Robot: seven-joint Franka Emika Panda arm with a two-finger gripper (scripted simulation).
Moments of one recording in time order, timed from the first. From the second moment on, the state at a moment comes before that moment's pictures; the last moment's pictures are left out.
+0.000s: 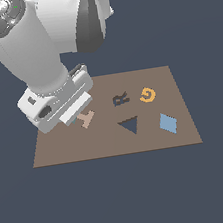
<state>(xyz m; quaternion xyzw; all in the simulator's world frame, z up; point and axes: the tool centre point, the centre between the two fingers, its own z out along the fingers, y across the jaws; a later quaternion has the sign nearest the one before) -0.006 -0.125 0.034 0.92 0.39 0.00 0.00</state>
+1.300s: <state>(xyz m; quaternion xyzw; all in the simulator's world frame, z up) 0.083 -0.051 0.038 0.55 0.83 0.00 0.00</state>
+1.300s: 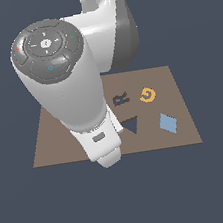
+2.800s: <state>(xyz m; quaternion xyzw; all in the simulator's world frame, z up) 0.064 0.042 0.041 0.13 0.99 0.00 0.00</state>
